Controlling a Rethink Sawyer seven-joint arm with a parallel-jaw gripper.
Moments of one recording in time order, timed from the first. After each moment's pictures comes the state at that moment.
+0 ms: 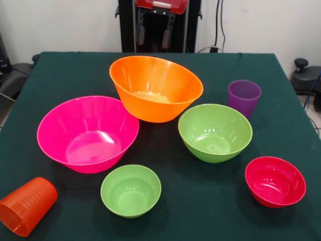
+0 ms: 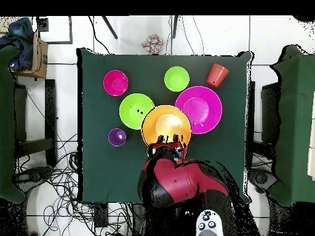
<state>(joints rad) -0.29 -0.96 0.03 1.99 -0.74 0.05 2.10</state>
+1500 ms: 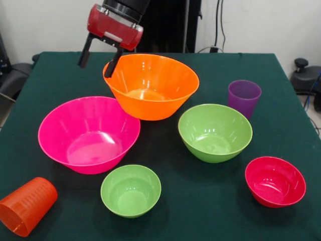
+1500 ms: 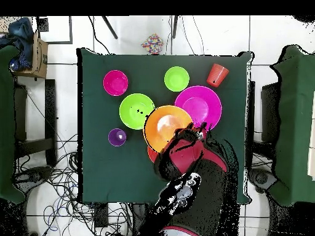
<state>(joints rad) -0.03 -0.57 -0.41 1.63 -0.71 0.01 2.10</state>
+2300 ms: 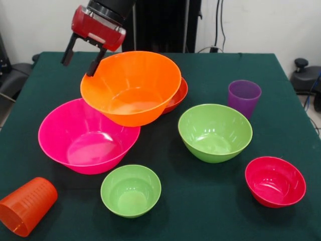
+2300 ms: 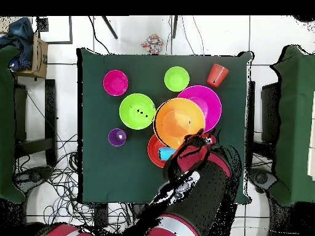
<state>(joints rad) 0.01 -0.46 -0.54 1.61 -0.70 -0.08 2.10</state>
